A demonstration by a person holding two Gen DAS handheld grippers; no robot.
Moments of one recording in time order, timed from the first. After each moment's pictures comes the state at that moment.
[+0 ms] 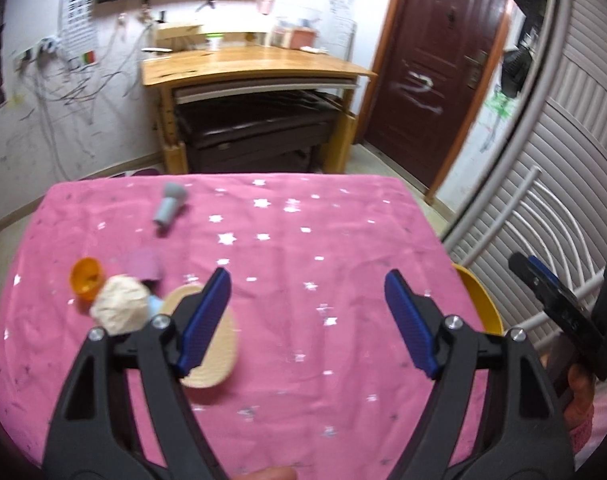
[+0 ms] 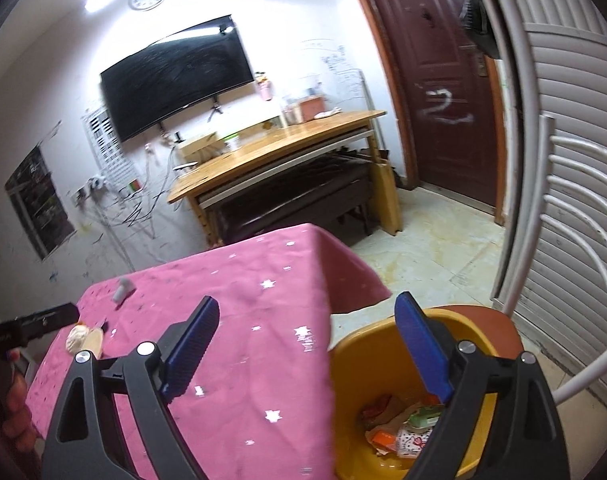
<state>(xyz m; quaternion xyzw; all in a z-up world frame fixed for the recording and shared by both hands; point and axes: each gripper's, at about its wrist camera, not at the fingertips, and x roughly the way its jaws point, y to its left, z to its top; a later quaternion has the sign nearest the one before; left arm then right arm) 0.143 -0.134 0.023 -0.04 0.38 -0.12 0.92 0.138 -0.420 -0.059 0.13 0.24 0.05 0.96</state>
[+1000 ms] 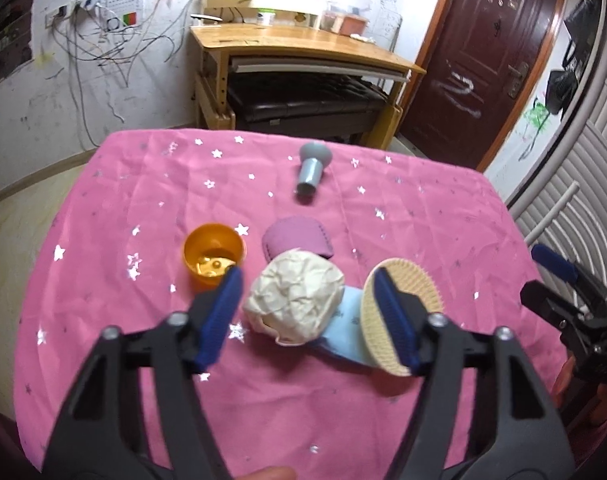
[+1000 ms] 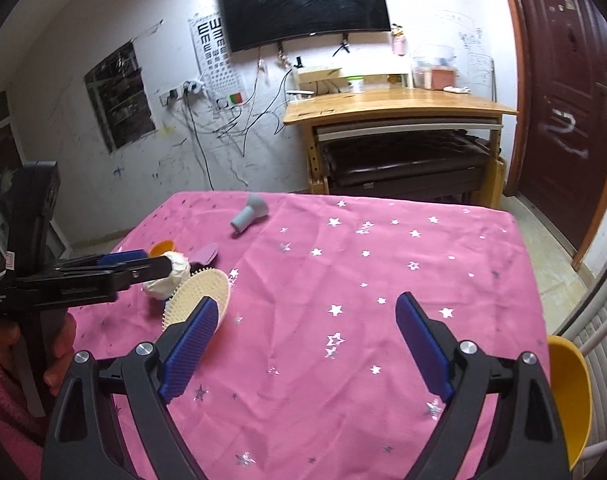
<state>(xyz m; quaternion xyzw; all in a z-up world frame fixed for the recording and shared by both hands) 0.161 0.000 -0.020 -0.07 0.41 -0.09 0.90 0.177 -0.231 -0.057 0.00 0.31 0.22 0.93</state>
